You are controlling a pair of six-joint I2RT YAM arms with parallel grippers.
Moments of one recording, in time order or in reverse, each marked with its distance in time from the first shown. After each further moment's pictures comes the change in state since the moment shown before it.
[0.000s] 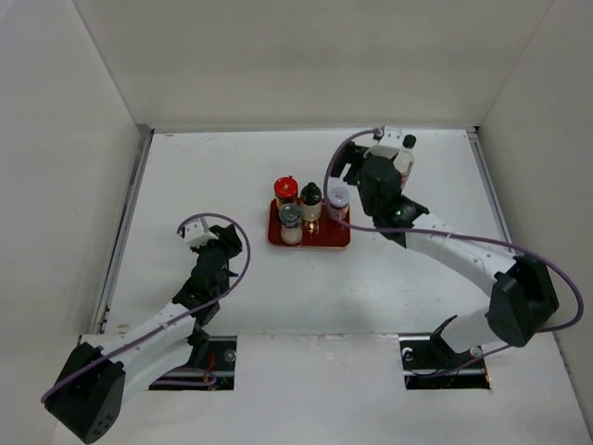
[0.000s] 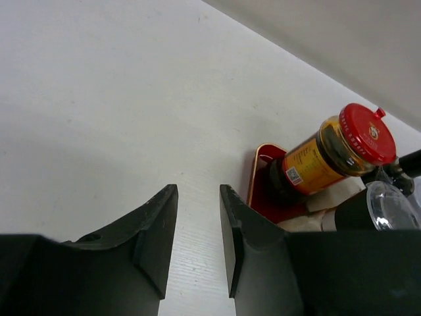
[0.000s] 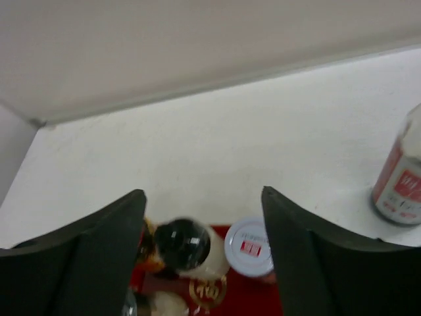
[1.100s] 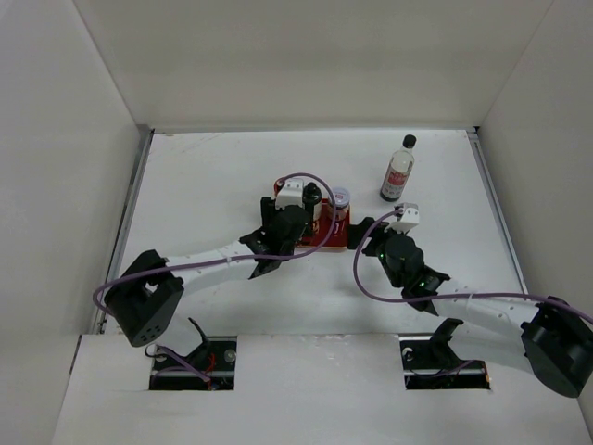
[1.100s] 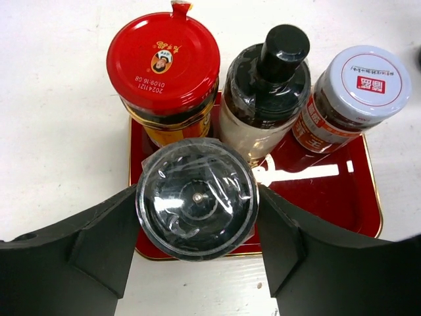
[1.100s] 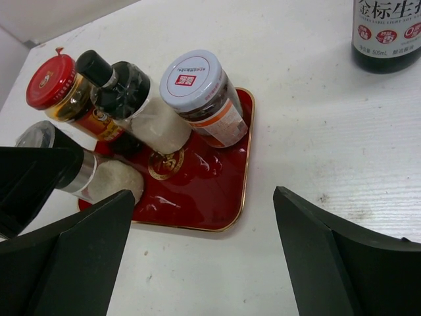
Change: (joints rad) left arm -0.293 0.624 0.655 -0.393 0.009 0.178; right arm 0.069 -0.341 -0.647 0.205 -0.045 0.142
